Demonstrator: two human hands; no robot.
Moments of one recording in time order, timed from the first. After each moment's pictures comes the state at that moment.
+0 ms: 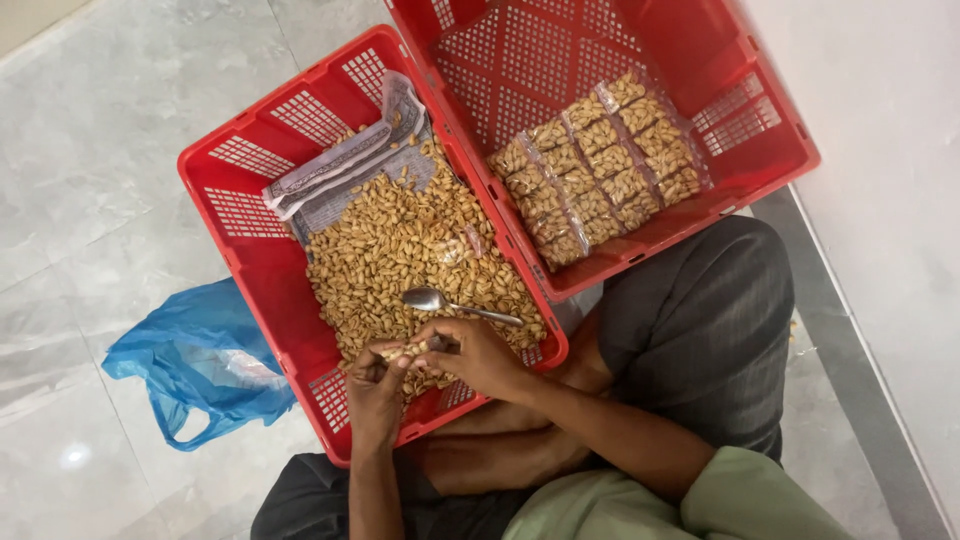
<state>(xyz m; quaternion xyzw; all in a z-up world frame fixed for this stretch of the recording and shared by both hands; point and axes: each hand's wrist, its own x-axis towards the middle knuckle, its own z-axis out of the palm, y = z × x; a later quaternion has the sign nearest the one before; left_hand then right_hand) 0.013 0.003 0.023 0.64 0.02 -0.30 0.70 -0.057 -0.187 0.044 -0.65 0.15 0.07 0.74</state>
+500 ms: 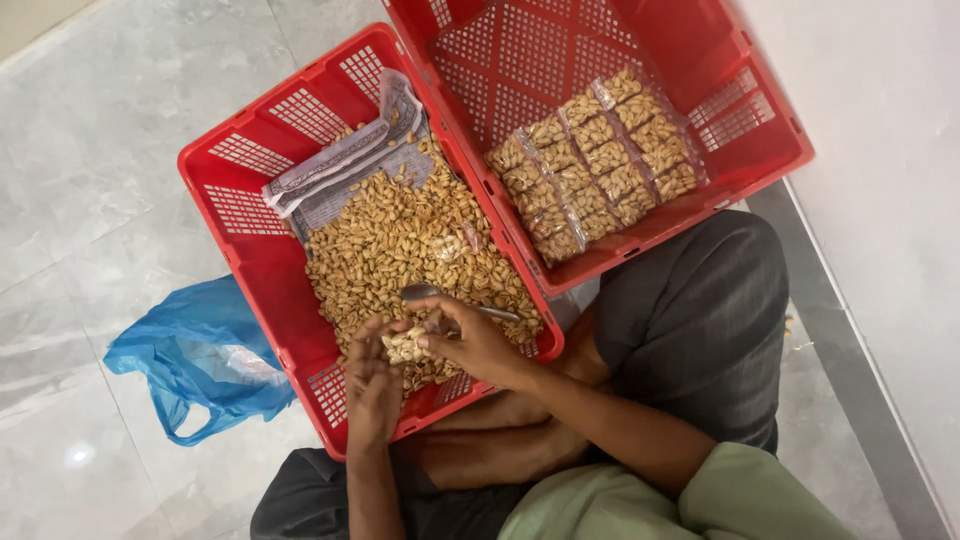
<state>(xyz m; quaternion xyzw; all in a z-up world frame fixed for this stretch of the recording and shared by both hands) 0.014 -0.007 0.037 0.52 -0.08 -0.32 0.79 -0.053 -0.191 0.039 -0.63 0.13 0.03 0.76</state>
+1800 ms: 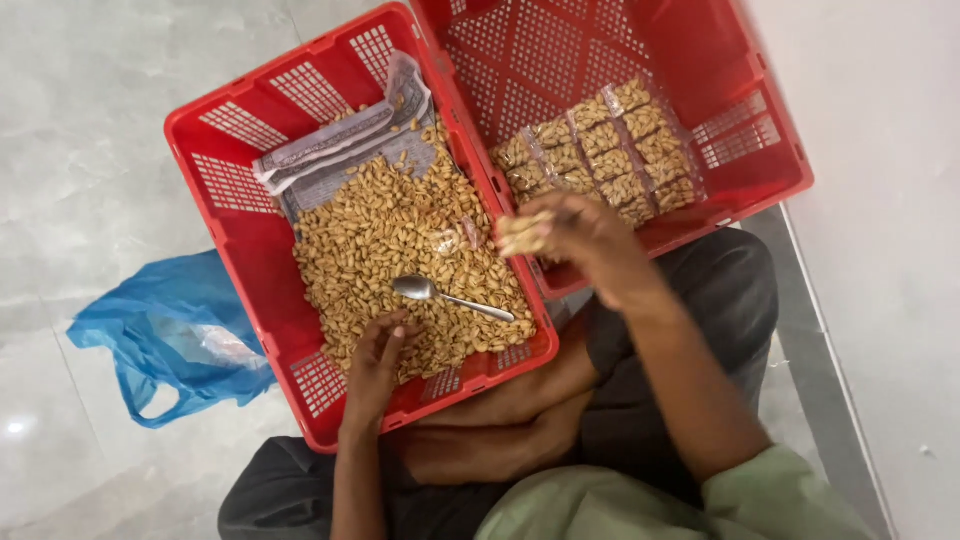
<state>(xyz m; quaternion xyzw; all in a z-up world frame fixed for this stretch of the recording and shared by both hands) 0.015 -0.011 0.010 0.73 0.01 -0.34 0.59 -0.057 -0.336 0.123 -0.57 0.21 -0.03 0.79</state>
